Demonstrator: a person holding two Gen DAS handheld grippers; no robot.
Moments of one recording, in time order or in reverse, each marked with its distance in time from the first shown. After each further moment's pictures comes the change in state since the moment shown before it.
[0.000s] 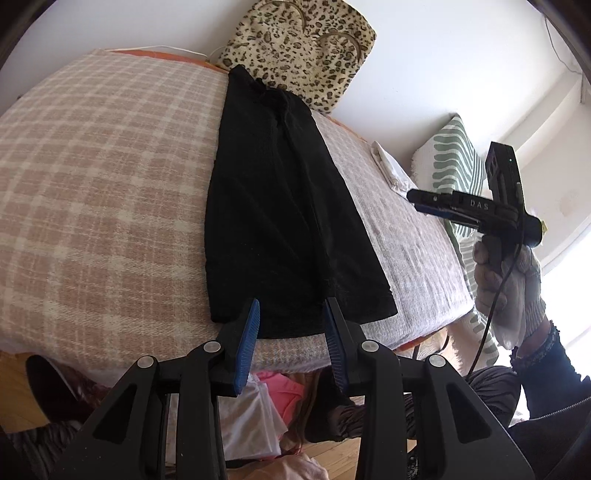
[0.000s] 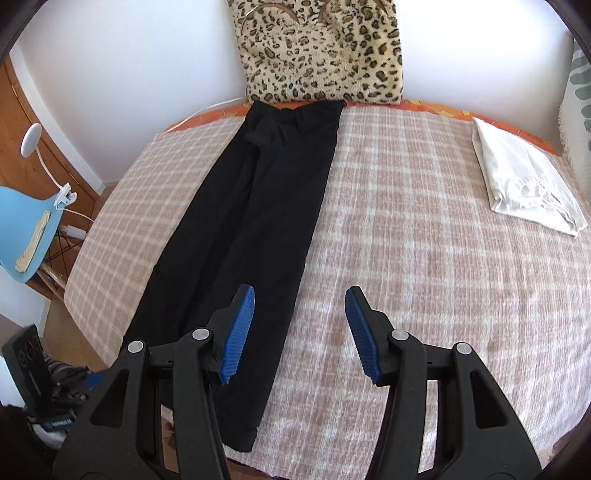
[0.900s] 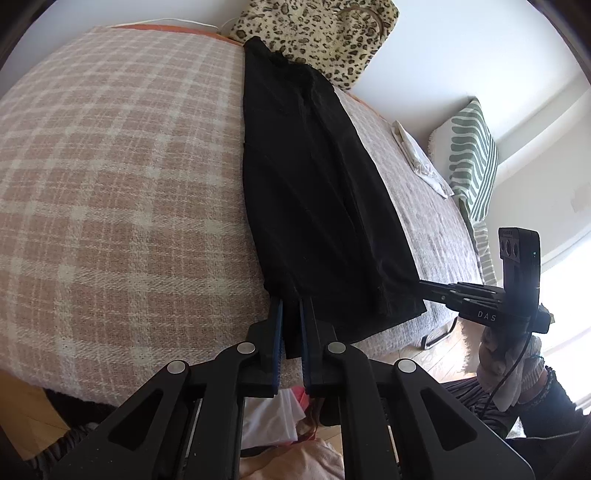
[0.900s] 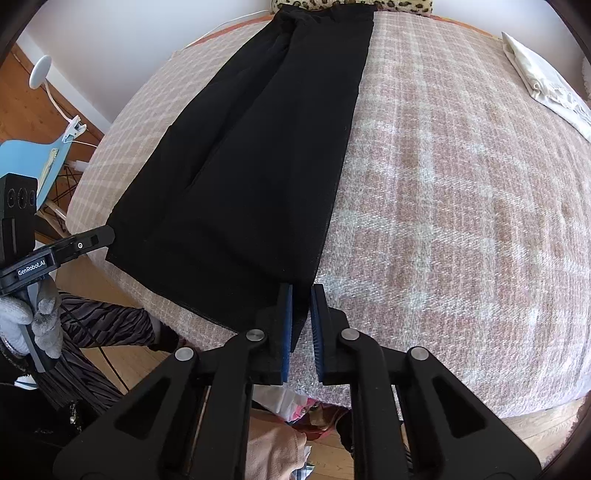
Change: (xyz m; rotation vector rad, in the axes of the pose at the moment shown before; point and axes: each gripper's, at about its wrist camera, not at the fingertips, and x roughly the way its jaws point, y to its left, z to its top) left arm 0.022 0.027 0.014 -0.017 0.127 0.007; right arm 0.040 0.033 -0.090 0.000 0.171 0.094
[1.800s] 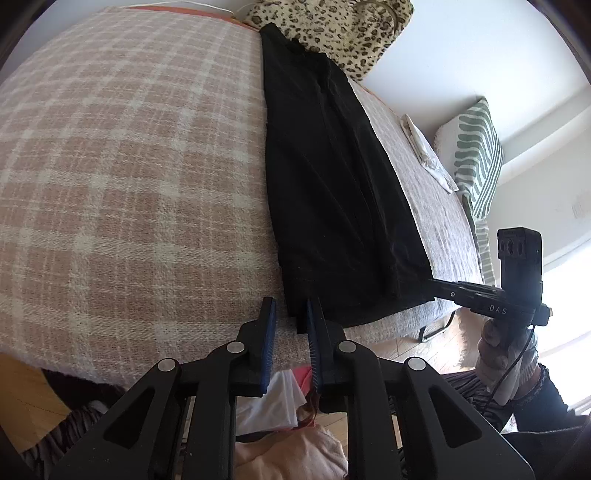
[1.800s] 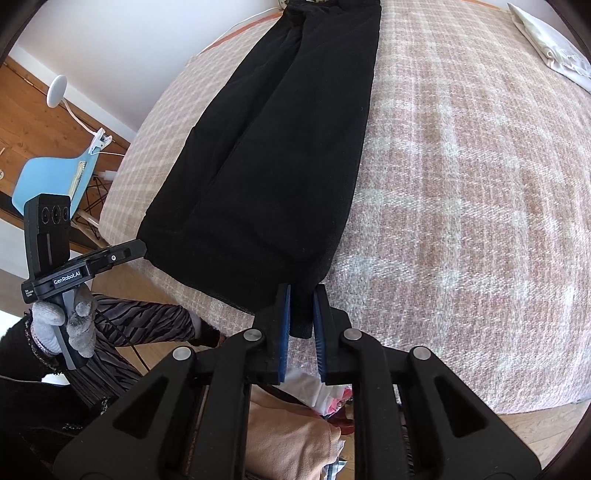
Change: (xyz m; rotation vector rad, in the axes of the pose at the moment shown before) left arm -0.006 0.025 -0.003 -0.059 0.030 -0.006; right arm 0.004 -0.008 -0.004 0.046 0.021 0.151
